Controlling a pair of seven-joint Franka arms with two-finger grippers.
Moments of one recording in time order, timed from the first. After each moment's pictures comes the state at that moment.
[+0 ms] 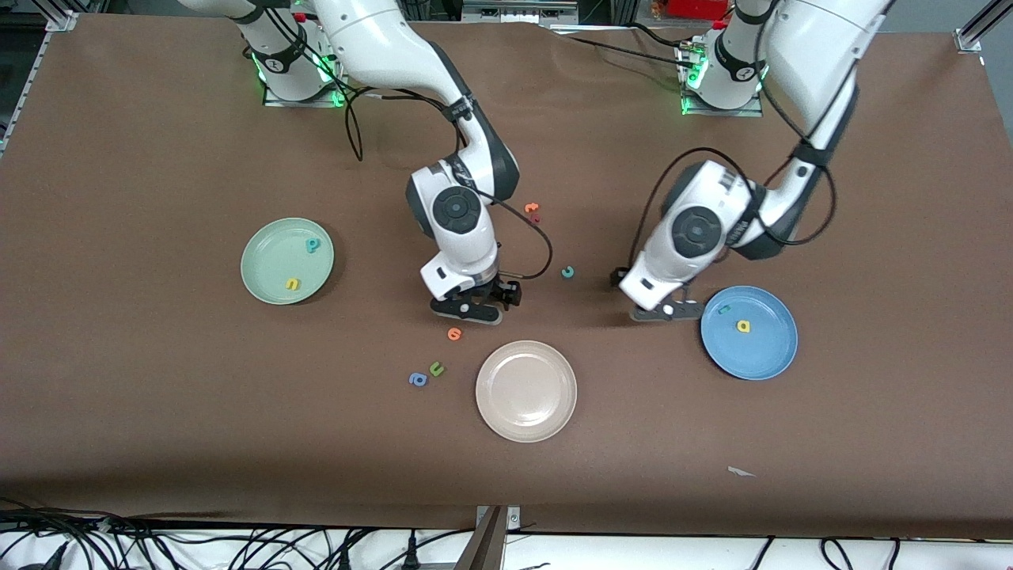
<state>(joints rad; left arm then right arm) -0.17 0.52 -0.32 -1.89 0.16 2.26 -0.69 1.01 0.90 -0.39 -1.41 0.39 2.39 0.74</state>
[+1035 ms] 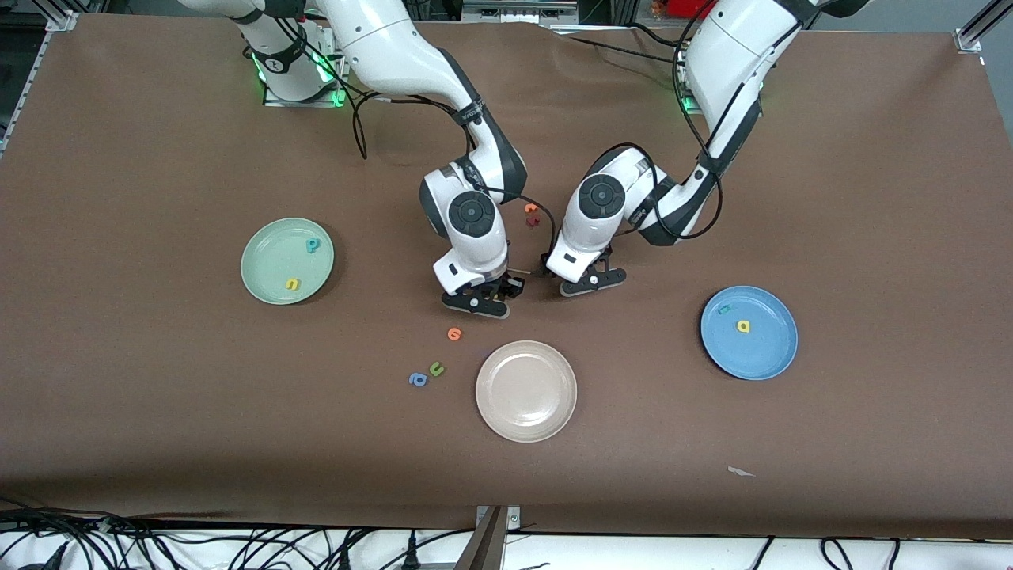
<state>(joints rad) -0.36 0.64 -0.30 -1.90 0.20 2.49 -1.04 1.01 0.92 -0.37 -1.40 0.39 2.33 0.75</state>
